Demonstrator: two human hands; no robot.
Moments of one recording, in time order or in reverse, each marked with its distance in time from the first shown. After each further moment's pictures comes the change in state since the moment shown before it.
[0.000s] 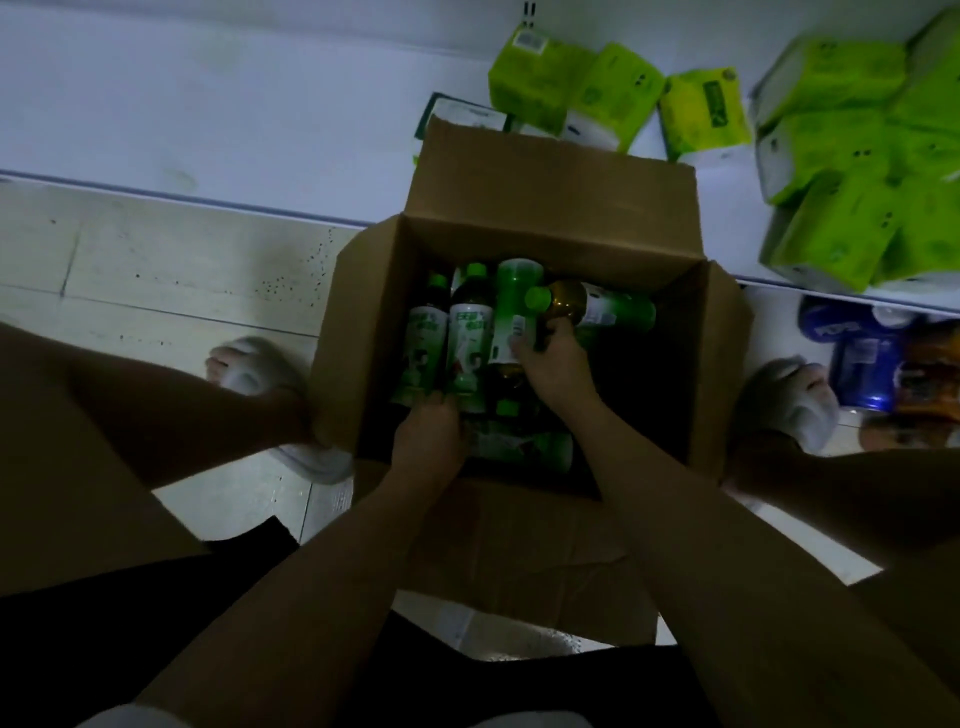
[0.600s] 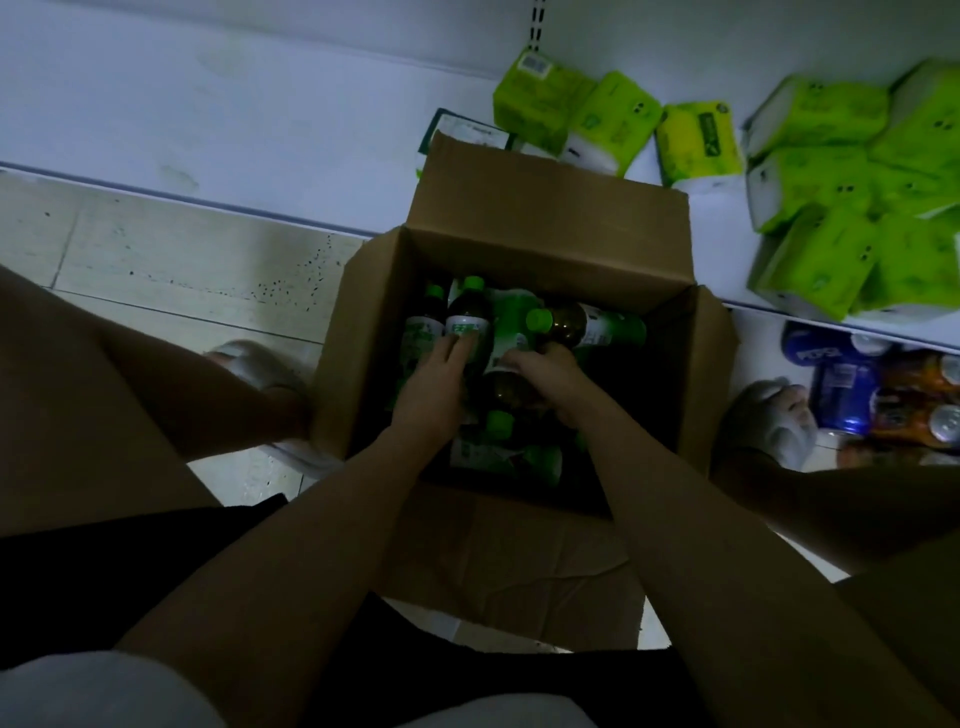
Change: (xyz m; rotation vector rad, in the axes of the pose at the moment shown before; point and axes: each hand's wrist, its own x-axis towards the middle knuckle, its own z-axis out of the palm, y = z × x) left_hand 0.038 0.016 -0.035 -0.069 0.035 0.127; right_hand 0.010 -0.017 -0.007 0.162 -0.214 0.314
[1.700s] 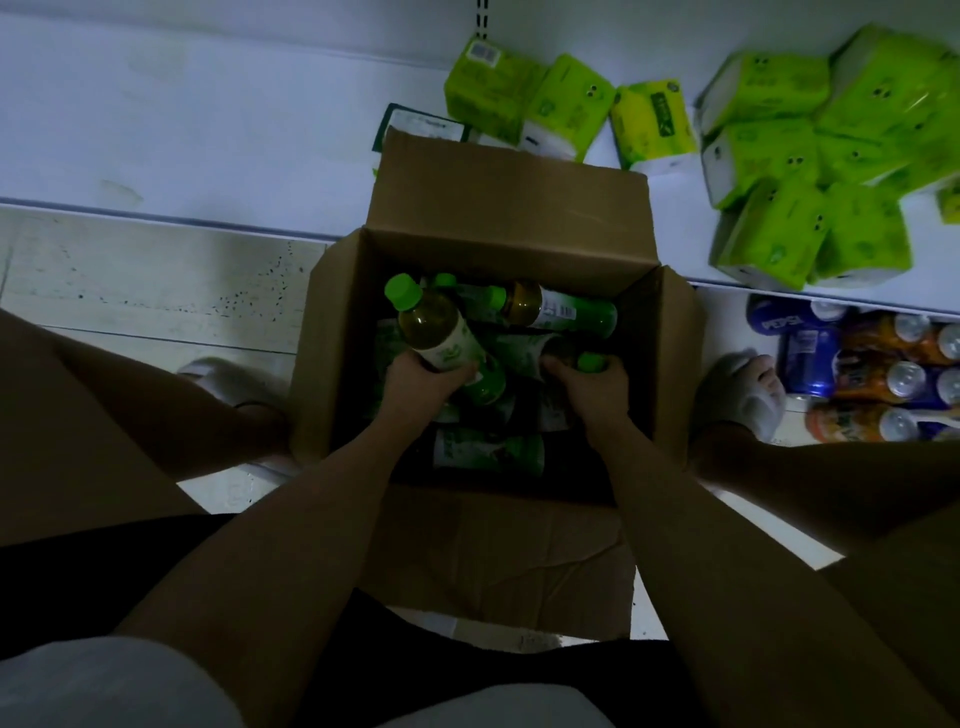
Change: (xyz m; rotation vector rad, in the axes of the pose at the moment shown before) left_hand 0.011 0.004 0.005 -0.987 0.045 -0.232; right_hand -0.005 0.057 -0.054 0.217 0.496 -0.107
